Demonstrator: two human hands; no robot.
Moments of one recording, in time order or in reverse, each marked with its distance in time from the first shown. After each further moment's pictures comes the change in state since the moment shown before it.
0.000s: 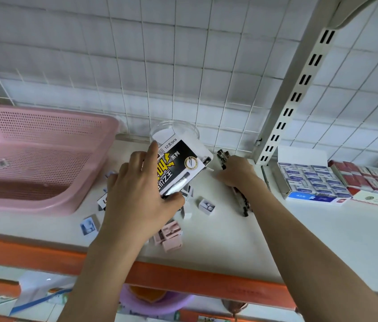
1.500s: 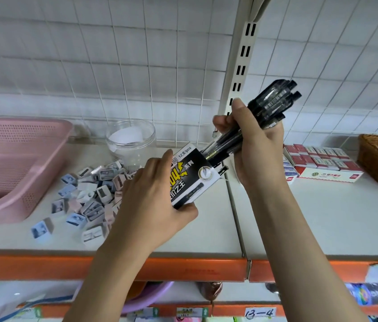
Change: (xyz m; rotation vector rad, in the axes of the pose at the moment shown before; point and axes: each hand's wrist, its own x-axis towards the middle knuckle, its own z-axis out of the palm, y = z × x) left_hand -0.025 0.086 0.022 -0.114 -0.024 0.201; right_hand -0.123 0.031 -0.089 1.695 0.387 -0.403
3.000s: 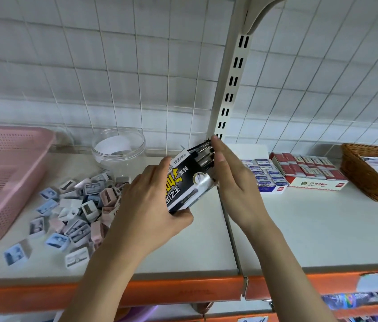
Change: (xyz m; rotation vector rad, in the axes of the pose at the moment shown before) left_hand 0.022 -0.009 0.015 -0.085 0.018 0.053; right_hand -0.011 0.035 -0.040 -0.869 -0.275 -0.108
